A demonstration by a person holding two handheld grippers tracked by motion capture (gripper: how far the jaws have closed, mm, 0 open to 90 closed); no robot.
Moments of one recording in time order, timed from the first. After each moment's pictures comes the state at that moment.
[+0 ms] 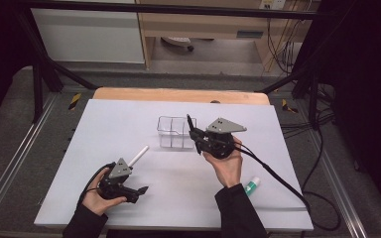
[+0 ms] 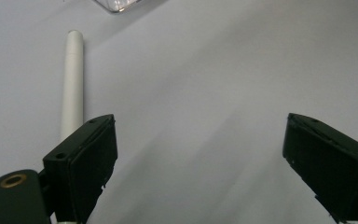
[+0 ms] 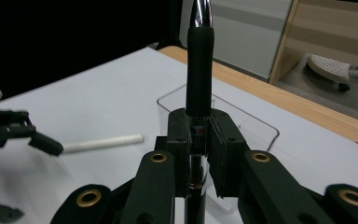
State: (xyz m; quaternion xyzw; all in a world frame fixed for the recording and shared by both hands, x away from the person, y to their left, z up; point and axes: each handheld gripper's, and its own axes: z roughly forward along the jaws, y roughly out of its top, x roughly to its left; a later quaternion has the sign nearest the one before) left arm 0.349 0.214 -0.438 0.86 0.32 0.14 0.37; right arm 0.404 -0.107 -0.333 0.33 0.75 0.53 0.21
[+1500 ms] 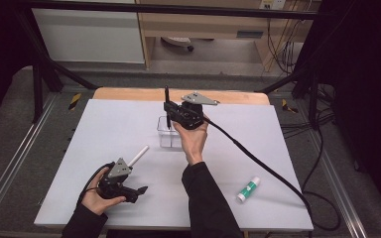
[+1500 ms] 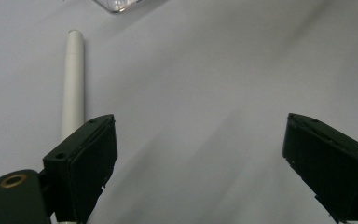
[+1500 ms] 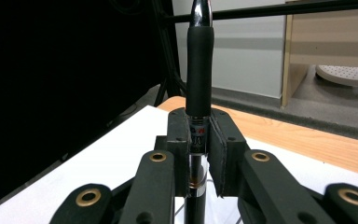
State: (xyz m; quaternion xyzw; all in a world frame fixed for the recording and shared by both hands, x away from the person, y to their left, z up) left arm 0.350 0.216 -0.438 0.86 0.32 0.14 0.38; right arm 0.482 -0.033 -0.330 0.38 0.68 0.59 0.19
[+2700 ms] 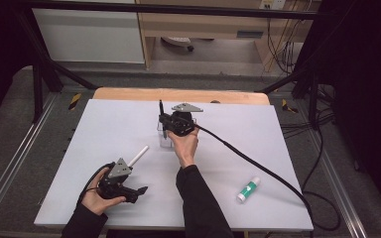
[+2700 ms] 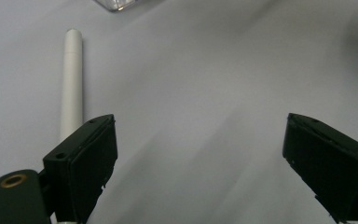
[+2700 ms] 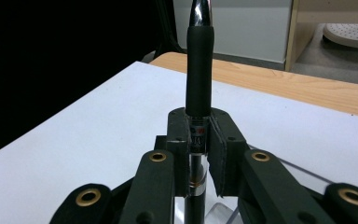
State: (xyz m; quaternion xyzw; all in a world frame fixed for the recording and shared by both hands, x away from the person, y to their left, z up) left arm 0.350 0.215 -0.439 0.86 0.31 0.14 0.38; right arm 0.502 -0.012 -0.389 0.40 0.72 0.54 0.16
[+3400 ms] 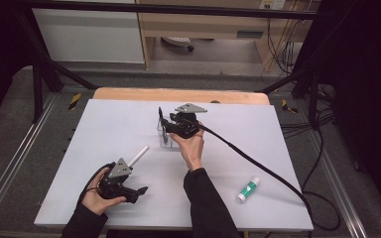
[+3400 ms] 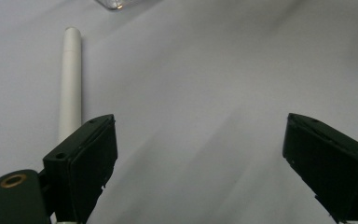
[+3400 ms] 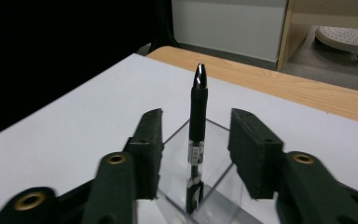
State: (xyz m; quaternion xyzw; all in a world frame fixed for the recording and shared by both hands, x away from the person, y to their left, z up) left arm 0.351 0.215 -0.439 0.86 0.32 0.14 0.37; right arm 0.485 -0.028 -0.371 0.39 0.74 0.52 0.18
